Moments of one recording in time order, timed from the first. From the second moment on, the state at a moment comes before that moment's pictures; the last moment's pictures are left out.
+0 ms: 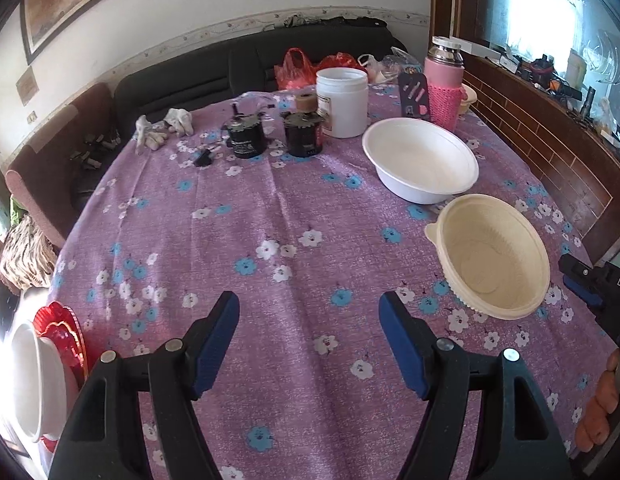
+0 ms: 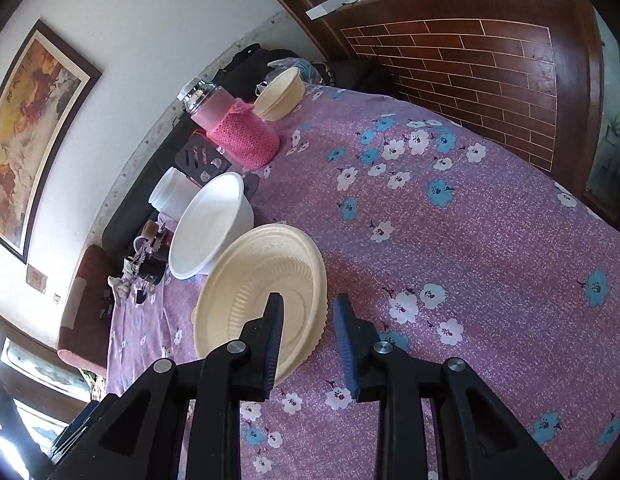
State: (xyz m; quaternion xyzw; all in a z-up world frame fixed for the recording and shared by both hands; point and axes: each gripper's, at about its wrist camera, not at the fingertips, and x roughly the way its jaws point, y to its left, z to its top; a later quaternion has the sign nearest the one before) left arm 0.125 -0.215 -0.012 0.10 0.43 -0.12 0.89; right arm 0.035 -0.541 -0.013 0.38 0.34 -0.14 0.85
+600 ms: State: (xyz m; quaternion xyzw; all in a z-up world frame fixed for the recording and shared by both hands) left arm 0.195 -0.303 -0.061 0.07 0.51 -0.16 0.84; right arm 0.067 -0.555 -0.046 0.41 0.36 -0.12 0.83
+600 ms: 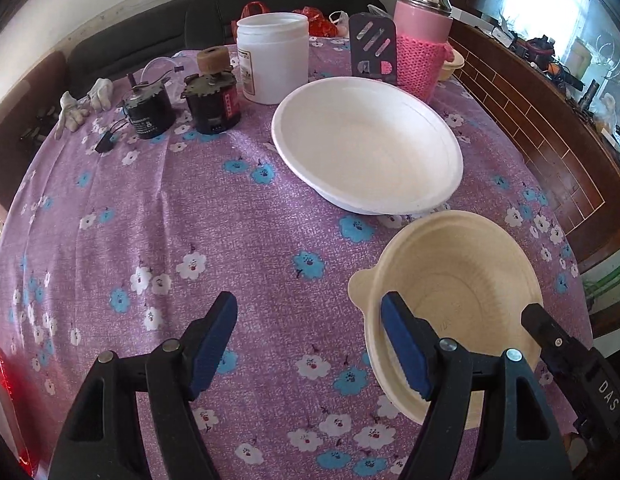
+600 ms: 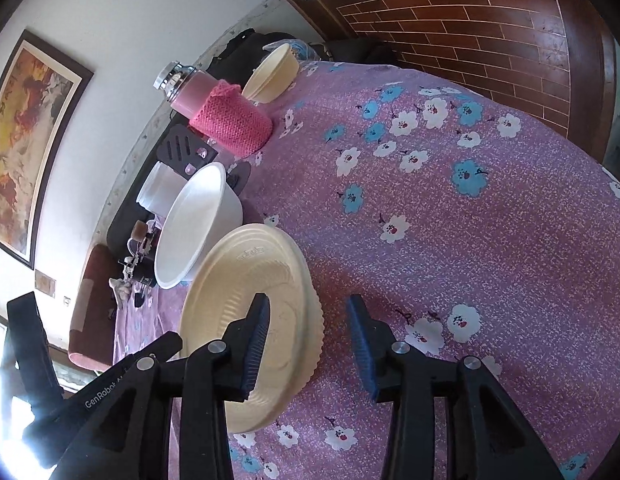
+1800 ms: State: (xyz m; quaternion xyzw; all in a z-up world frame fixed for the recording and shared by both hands) left arm 0.204 -0.302 -0.090 -0.01 0.56 -0.21 0.80; right arm 0.081 -0.542 -0.063 0.42 0.36 -0.09 0.83
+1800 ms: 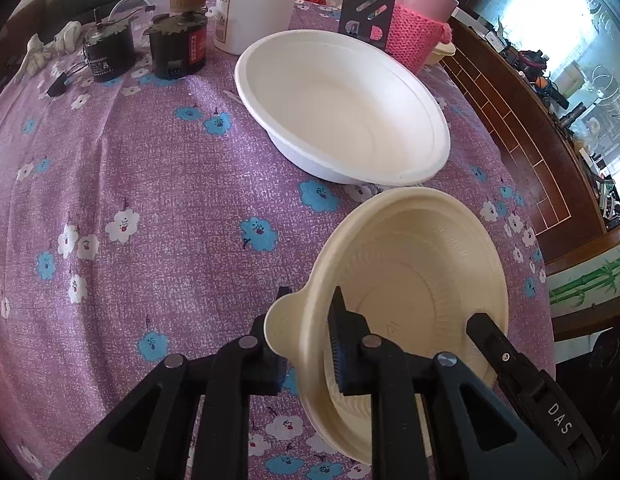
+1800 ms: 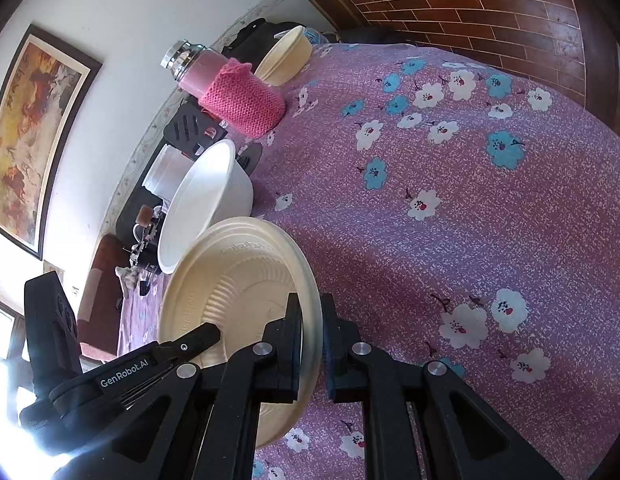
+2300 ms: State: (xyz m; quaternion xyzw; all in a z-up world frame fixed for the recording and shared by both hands) left arm 0.178 -0.240 -0.069 -0.02 0.55 -0.18 0.81; right arm 0.077 -0.503 -0.049 0.42 0.37 -0.04 0.83
